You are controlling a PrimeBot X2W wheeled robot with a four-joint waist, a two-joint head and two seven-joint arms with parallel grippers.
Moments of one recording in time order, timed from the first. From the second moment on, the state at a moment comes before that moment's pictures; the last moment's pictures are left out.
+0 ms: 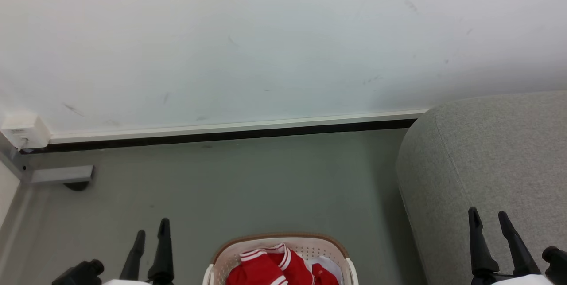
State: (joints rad) left arm -0.01 0.04 0.01 0.20 -0.64 -0.08 -0.14; right arm -0.02 -0.07 0.00 0.18 0.49 0.13 -0.13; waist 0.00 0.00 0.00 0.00
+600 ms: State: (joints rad) left arm 0.01 0.04 0.02 0.19 -0.42 -0.08 -0.18; right arm -0.01 -0.08 0.01 0.18 0.31 0.13 -0.18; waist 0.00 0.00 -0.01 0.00
